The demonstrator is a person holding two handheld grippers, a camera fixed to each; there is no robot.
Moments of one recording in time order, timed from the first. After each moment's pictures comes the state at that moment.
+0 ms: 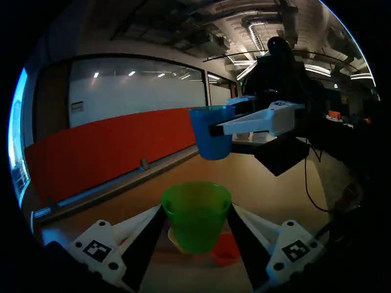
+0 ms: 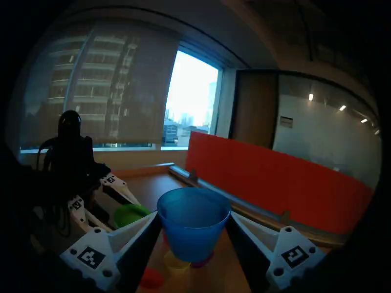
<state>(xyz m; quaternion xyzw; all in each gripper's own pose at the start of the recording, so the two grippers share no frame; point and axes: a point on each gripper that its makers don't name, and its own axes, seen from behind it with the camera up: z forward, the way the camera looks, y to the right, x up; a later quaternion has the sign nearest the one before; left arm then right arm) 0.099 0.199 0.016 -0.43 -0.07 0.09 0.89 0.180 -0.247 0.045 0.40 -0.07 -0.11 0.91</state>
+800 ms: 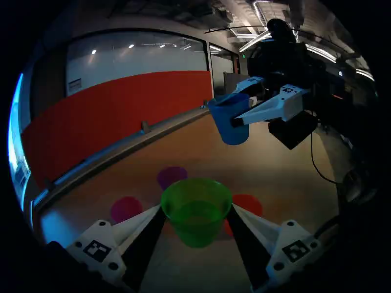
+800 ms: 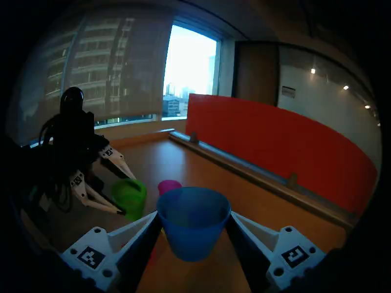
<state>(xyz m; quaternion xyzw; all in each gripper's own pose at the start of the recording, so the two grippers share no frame) 0.011 0.183 0.032 -0.42 -0.17 0.13 0.88 0.077 -0.213 0.051 0.39 -0.17 -0.12 0.90</state>
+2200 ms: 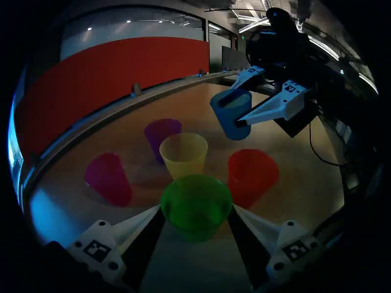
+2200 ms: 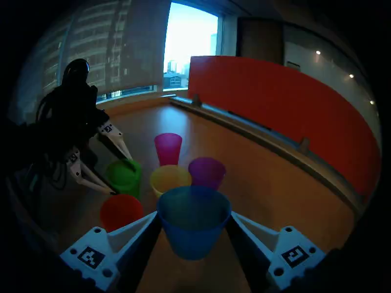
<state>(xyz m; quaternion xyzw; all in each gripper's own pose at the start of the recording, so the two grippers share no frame) -0.081 0.174 0.030 -0.43 -0.25 0.15 0.85 -0.035 -0.205 0.053 0.39 -0.25 -0.15 0.88</state>
